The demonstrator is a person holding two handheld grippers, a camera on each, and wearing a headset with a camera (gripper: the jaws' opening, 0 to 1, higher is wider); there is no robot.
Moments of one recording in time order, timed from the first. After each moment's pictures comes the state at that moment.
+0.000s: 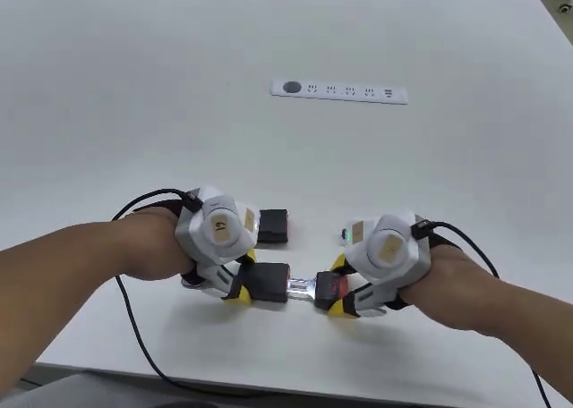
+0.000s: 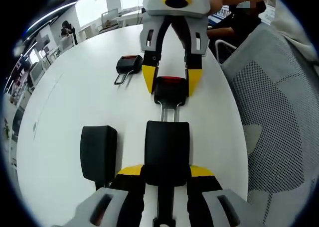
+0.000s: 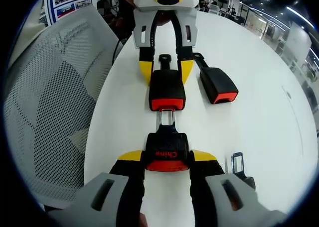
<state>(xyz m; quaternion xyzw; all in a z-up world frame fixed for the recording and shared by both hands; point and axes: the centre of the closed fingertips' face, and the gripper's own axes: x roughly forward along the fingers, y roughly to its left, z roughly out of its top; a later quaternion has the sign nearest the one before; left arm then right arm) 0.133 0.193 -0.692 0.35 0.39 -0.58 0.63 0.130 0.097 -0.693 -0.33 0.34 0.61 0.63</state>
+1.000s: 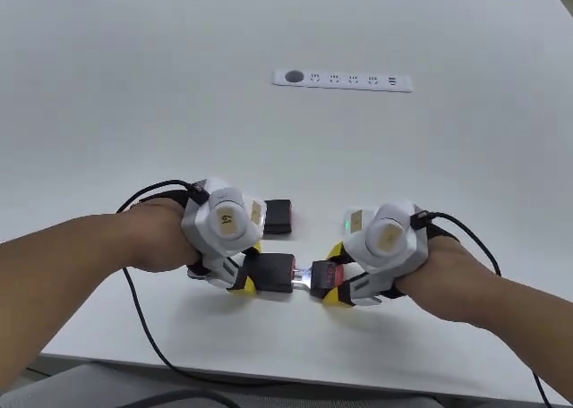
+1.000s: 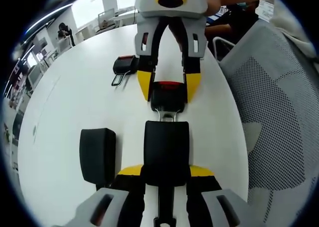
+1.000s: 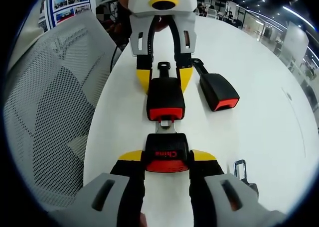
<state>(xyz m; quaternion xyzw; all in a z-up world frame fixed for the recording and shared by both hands) 0.131 0.191 -0.691 0.36 0.38 -0.59 0.62 0.132 0.110 -0.695 -0.31 0.33 0.62 0.64</state>
